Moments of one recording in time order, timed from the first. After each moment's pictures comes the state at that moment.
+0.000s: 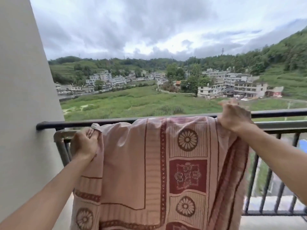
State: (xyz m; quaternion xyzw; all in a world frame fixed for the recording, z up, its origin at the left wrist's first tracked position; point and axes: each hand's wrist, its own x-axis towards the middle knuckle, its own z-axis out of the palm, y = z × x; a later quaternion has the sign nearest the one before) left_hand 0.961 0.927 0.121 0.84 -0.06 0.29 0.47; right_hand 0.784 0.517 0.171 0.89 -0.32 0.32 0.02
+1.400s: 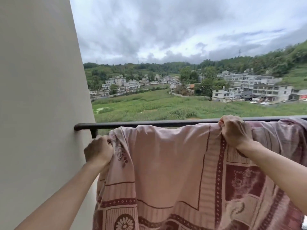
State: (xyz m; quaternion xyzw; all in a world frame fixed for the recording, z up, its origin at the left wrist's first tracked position) left_hand 0.989 1.058 0.129 0.94 -0.05 0.29 0.19; right_hand 0.862 0.646 0.134 0.89 -0.20 0.41 -0.02
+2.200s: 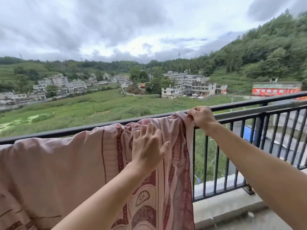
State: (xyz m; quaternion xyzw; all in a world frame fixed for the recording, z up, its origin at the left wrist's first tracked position) left_hand 0.785 0.669 0.113 0.79 -0.47 0.35 0.20; right_hand 0.707 0.458 0.162 0.74 -0.30 0.40 -0.45
